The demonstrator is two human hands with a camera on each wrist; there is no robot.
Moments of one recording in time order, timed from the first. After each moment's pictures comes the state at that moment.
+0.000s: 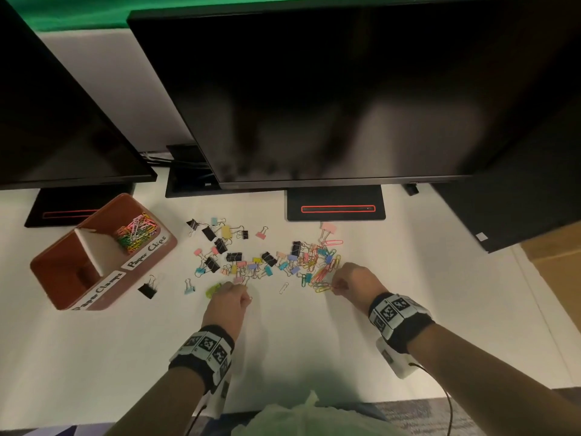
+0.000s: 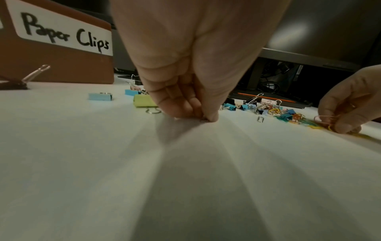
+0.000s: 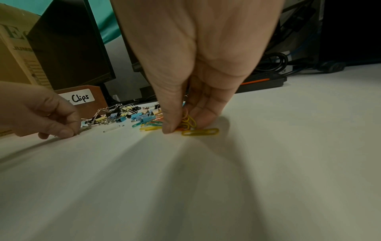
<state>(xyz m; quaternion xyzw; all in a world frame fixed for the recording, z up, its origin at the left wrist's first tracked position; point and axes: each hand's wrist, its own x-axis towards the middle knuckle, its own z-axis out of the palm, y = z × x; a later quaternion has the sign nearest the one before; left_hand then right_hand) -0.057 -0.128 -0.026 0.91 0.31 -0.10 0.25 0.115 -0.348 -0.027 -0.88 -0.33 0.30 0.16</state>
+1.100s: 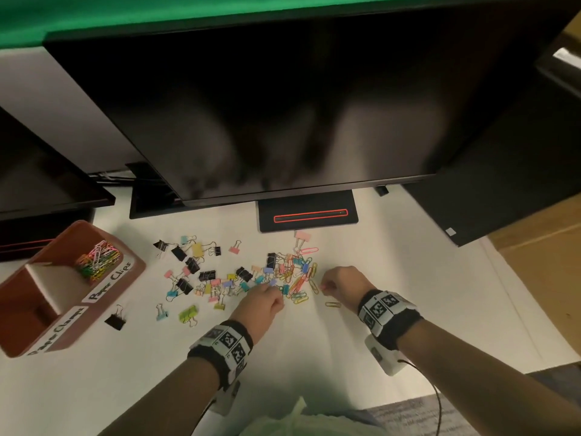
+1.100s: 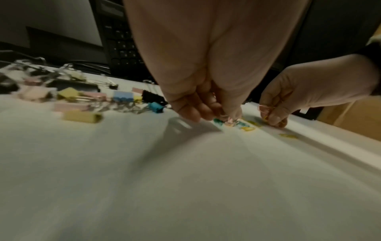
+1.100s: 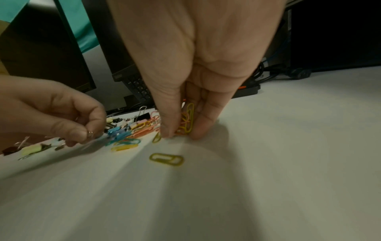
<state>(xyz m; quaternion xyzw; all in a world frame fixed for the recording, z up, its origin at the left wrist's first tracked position) 0.010 -0.177 -0.032 0.93 0.09 -0.17 0.31 0.137 -0.360 -0.017 -0.88 -0.29 0.35 0.17</state>
